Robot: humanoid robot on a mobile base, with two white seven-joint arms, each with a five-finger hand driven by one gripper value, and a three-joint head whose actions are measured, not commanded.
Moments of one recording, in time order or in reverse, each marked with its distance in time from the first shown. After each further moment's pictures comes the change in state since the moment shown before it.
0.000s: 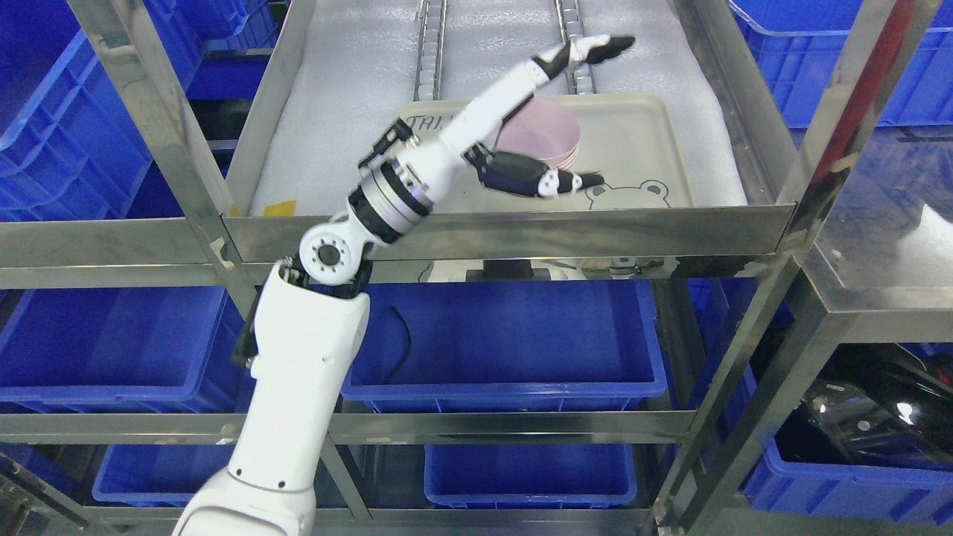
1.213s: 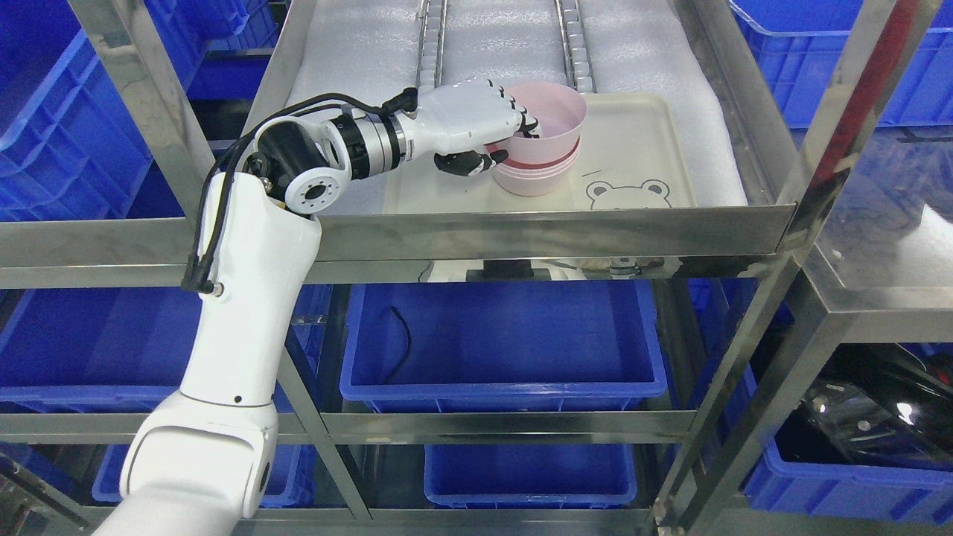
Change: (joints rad) left arm -0.311 0.096 0.086 0.177 -1.022 -0.196 -0.106; right arm 0.000 0.000 0.000 0.000 0.000 0.000 0.000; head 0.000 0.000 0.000
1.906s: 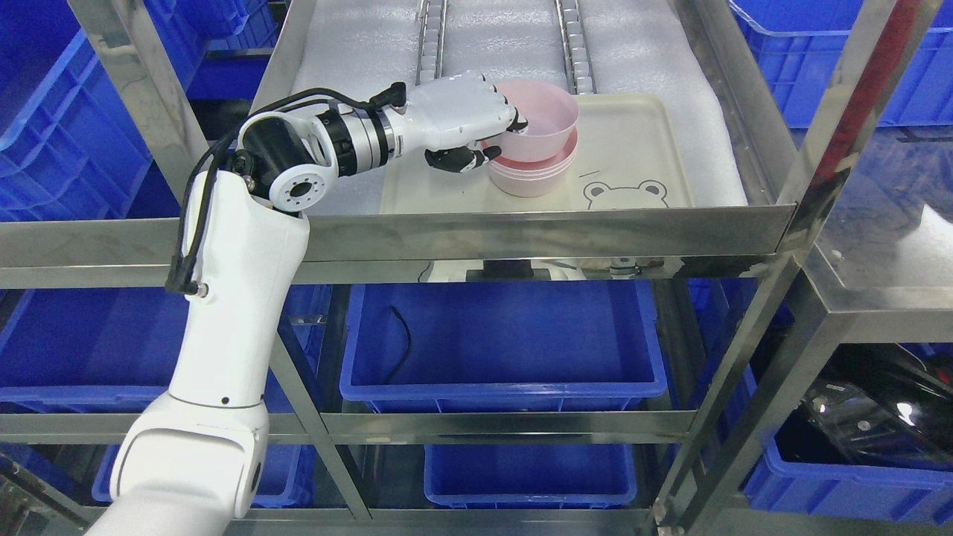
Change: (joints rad) left arm 0.003 0.019 -0.005 -0.032 0.044 0.001 -0.021; right arm 0.000 0.000 0.000 0.000 0.000 0.000 0.000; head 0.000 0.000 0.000
